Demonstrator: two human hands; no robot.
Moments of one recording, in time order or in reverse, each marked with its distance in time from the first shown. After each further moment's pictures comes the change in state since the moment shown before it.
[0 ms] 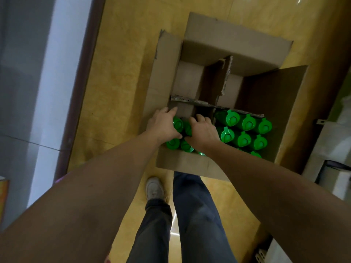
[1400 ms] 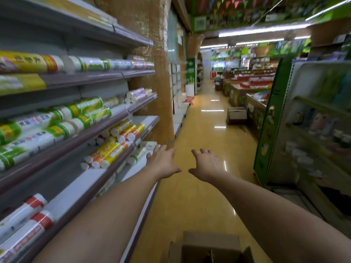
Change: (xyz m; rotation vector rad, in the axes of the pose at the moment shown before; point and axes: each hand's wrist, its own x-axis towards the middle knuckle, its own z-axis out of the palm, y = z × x) left_hand -0.568 0.225 -0.348 0.362 0.984 0.359; right_hand -0.505 -0.113 -0.446 -0.019 1.035 -0.063
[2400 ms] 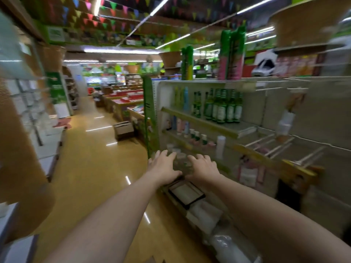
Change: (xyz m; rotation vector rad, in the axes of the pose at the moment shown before) left_hand 0.074 0.349 0.051 -0.092 -0.113 0.737; right_hand -0.101 0.286 -0.097 -0.112 0.093 0.692
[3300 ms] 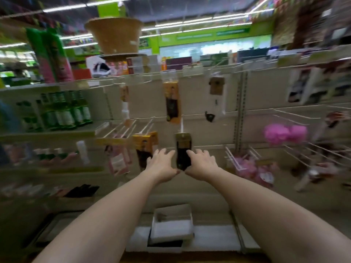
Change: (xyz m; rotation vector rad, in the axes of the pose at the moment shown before) left_hand -0.149 0.284 0.075 -0.042 -0.158 0.938; right_hand -0.349 0.151 -0.043 -0.039 0.197 0.910
